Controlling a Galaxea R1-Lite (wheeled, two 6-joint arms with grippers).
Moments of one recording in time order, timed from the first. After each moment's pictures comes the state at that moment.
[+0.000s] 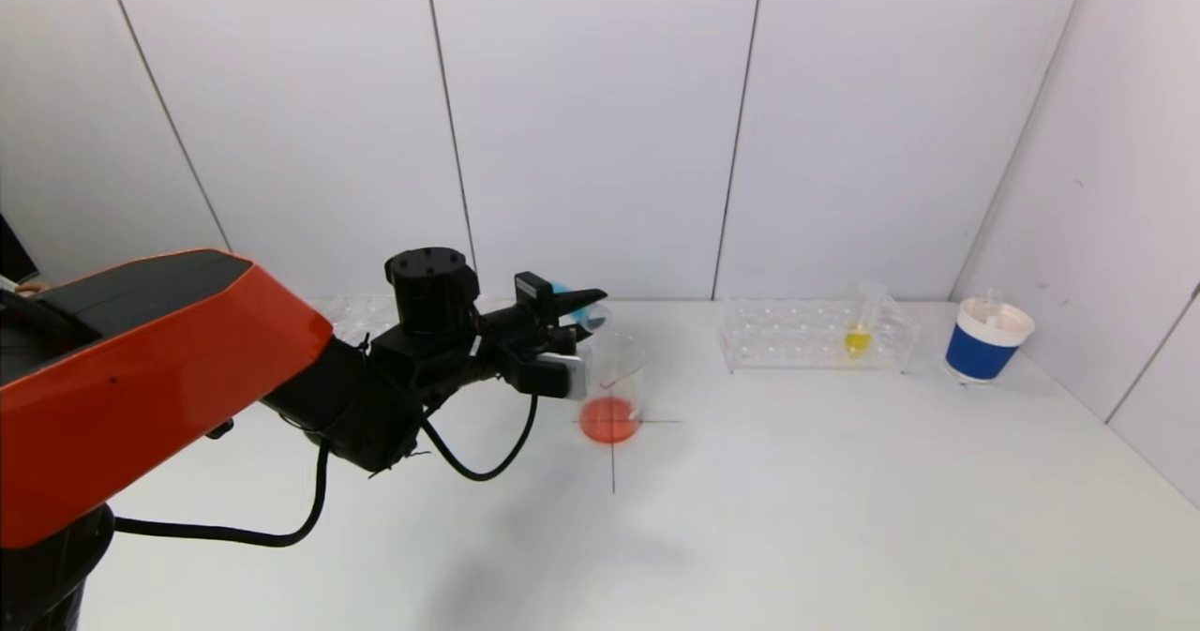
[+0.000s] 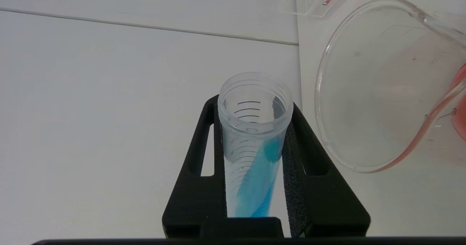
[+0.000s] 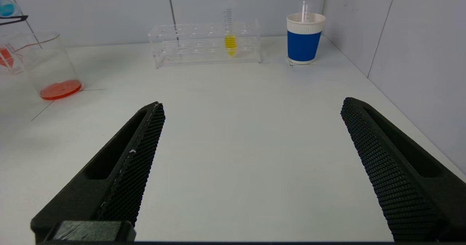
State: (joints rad) left arm -0.43 2.18 -1.04 -1.13 -0.54 1.43; right arm 0.00 0.00 0.00 -0.05 -0.04 0.06
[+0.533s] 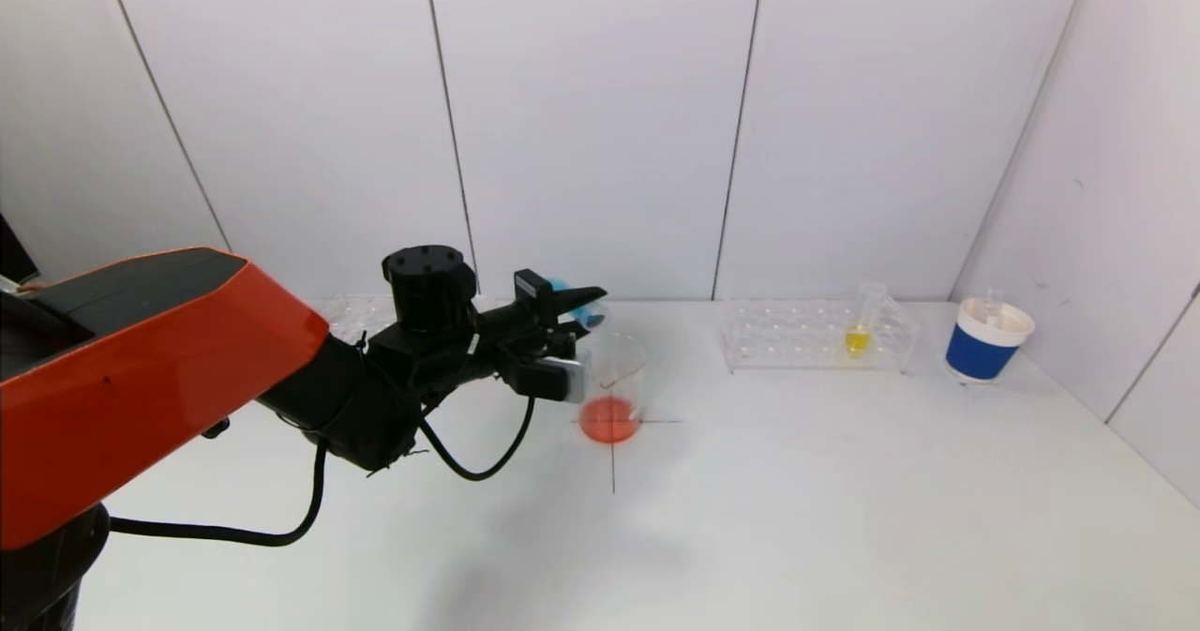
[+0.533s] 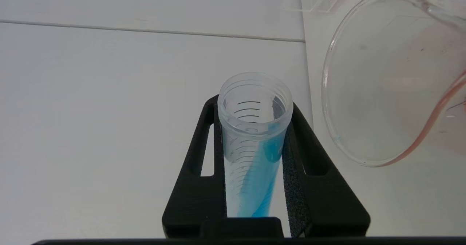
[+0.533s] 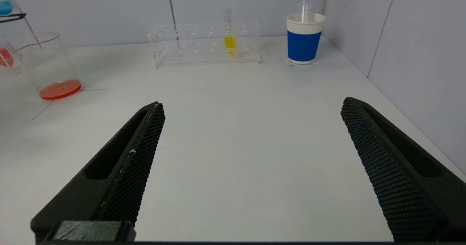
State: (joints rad) left arm -0.43 2.17 -1.03 -1.13 -0.54 1.48; right arm 0.00 0.00 0.00 -0.05 -0.04 0.06
